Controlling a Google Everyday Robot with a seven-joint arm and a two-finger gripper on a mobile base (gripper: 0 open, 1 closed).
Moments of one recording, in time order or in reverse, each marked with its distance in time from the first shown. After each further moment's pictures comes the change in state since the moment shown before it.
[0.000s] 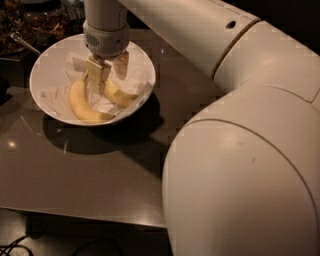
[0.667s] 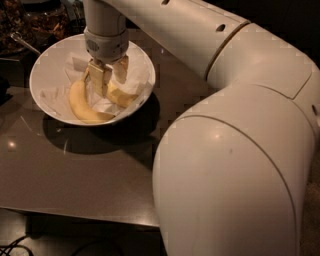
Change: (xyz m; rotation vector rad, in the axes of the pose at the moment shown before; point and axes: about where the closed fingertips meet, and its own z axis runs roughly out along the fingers) arm -0.003 -0.007 0.016 0.011 0.026 0.001
